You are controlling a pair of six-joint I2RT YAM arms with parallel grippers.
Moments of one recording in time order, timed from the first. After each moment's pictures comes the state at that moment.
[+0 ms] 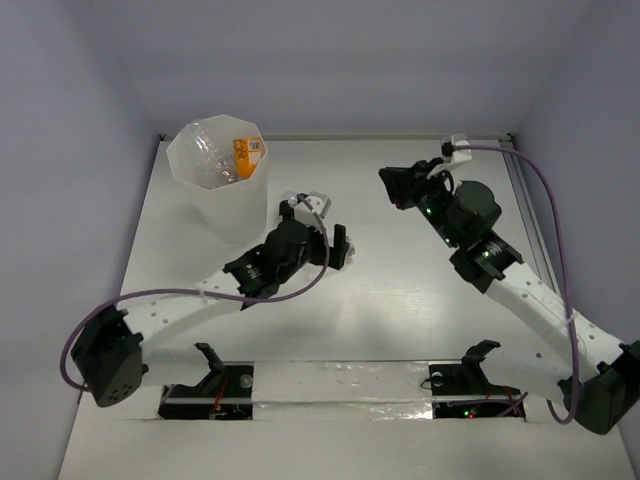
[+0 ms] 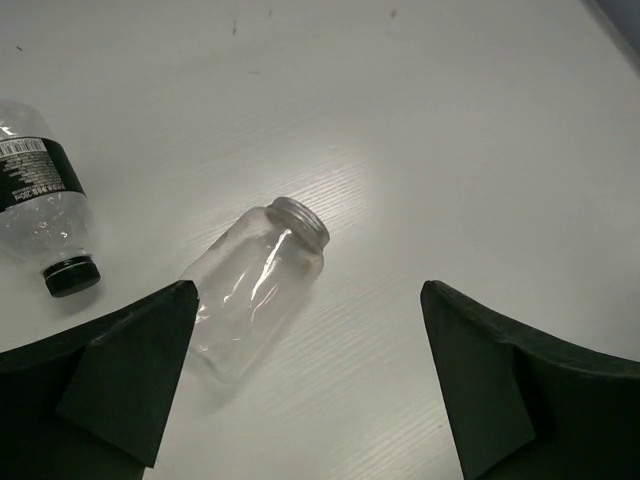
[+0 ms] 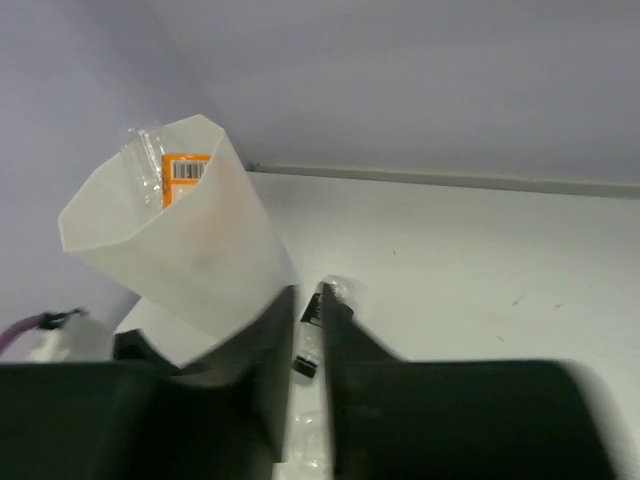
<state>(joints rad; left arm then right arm) -0.88 1.15 0.78 0.03 -0.23 -0.35 0.60 1.10 1.03 0.18 0.10 0.36</state>
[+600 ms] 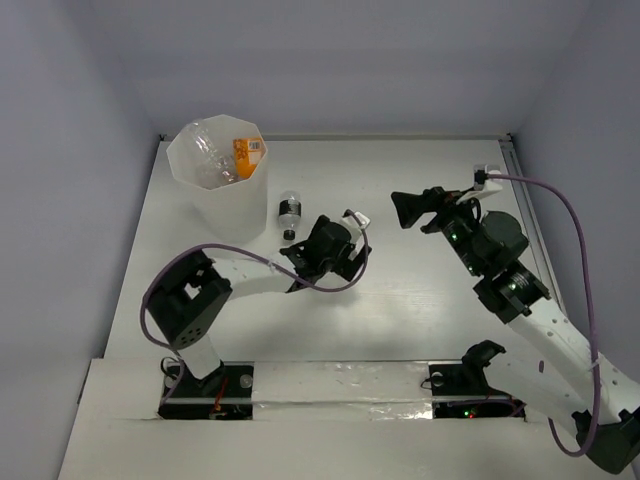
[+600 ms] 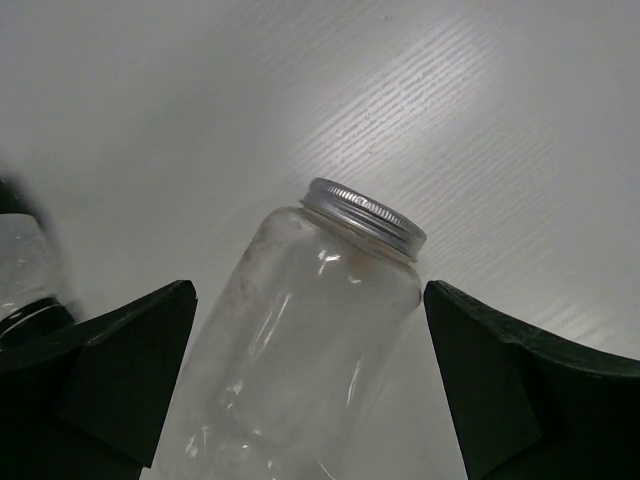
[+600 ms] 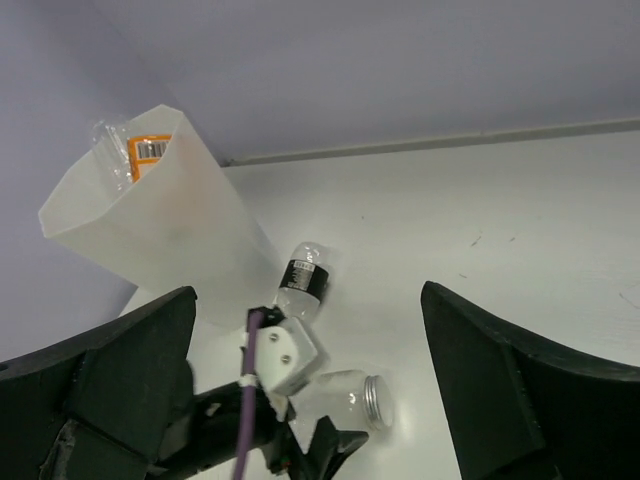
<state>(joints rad) -0.91 1.63 0.90 0.09 -0.29 -0.06 0.56 0.81 0.82 0.07 0.16 0.45</state>
